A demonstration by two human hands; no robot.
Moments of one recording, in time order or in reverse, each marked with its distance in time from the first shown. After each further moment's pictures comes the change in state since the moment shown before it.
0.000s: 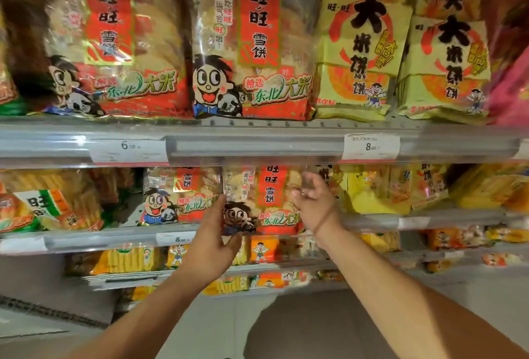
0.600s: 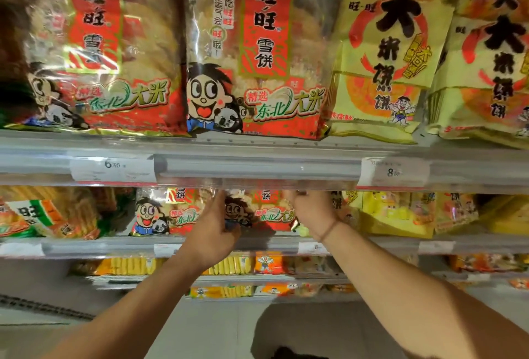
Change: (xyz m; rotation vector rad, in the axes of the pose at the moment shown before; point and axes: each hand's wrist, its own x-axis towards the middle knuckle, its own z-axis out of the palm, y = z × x) left_hand 0.059 0.004 -0.009 0.101 0.000 -0.045; right_hand 0.058 0.000 0.021 -0.315 -0.030 0.025
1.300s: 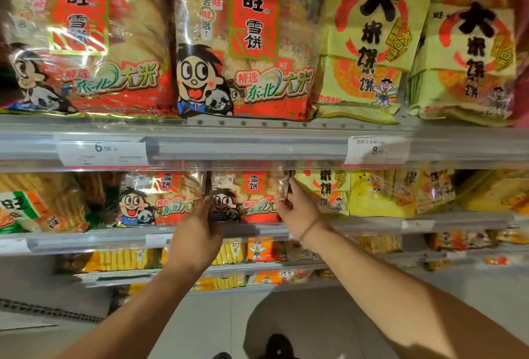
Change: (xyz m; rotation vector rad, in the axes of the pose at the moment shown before) left_hand -0.026 -0.022 0.013 0.186 0.197 0.031; right_hand -0.027 0.031 0.004 -0.151 -0.193 -0.037
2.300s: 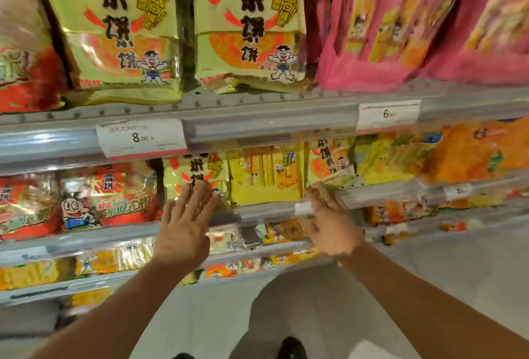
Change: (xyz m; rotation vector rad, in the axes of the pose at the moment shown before) left_hand -0.008 0.143 0.179 0.710 -0.170 0.295; right_hand -0.033 0.230 -0.233 -0.688 0.058 -0.114
